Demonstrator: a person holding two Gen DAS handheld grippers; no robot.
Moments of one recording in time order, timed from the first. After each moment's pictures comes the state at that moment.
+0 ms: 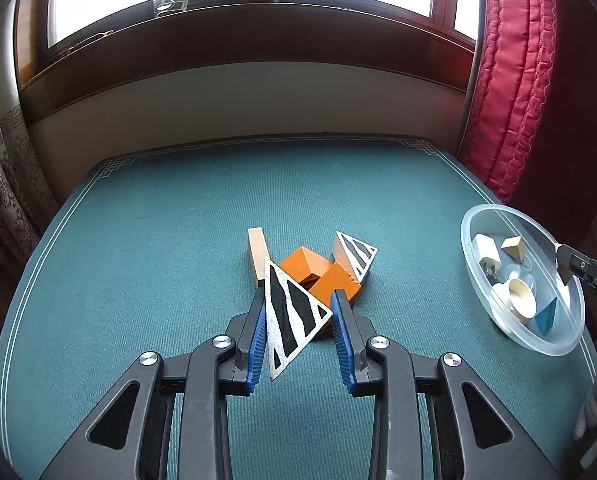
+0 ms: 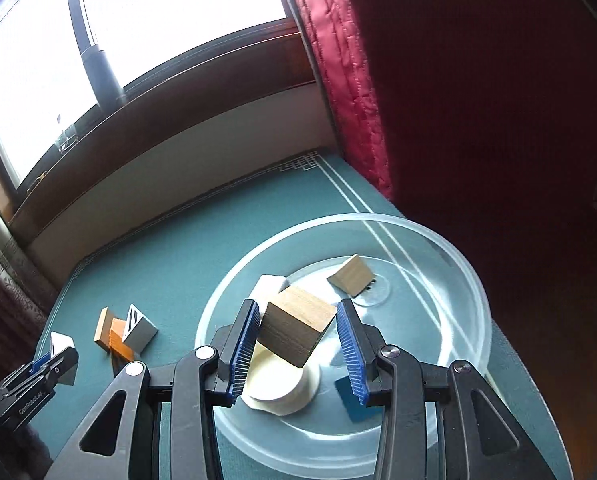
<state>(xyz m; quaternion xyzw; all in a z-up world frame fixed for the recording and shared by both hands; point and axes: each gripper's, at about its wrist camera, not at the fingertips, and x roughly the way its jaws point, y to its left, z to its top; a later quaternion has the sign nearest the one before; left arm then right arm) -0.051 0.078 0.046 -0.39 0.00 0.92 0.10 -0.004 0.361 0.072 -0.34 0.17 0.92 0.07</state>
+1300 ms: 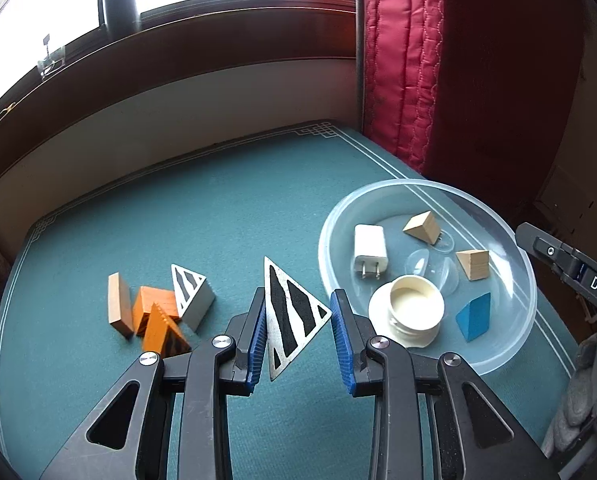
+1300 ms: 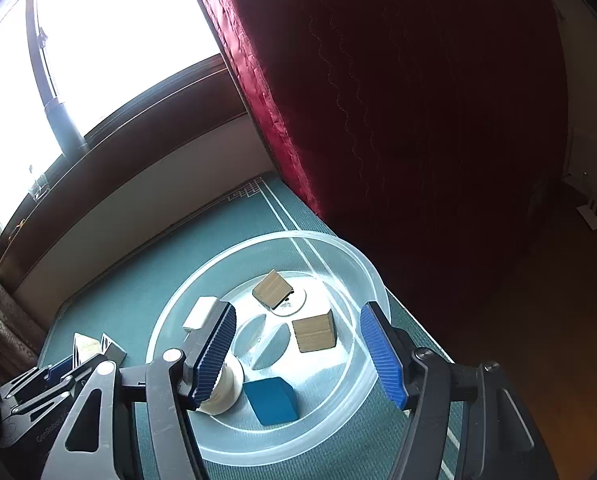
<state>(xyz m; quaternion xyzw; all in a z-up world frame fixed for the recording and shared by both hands) -0.045 0.215 0.061 -0.38 0.08 0.90 0.20 0.031 0.412 0.073 -0.30 0.21 0.92 0.12</state>
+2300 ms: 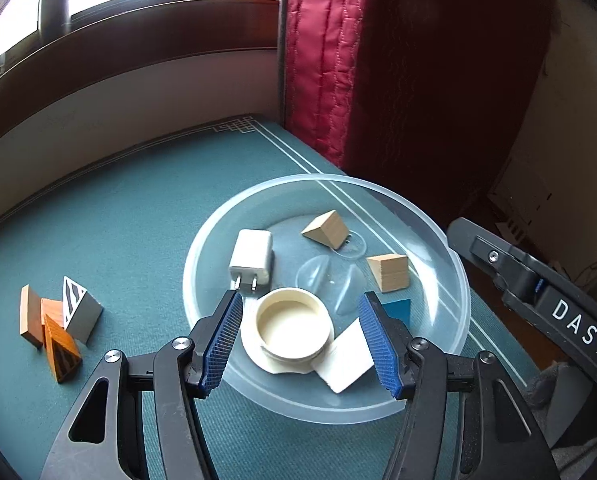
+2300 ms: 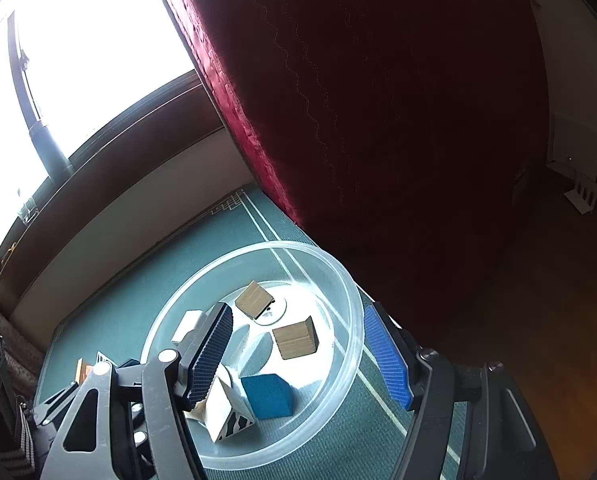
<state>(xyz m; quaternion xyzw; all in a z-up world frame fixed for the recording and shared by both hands) -0.038 0.276 0.053 -0.40 0.06 0.88 0.27 0.038 0.418 0.076 -0.29 0.23 0.92 0.15</state>
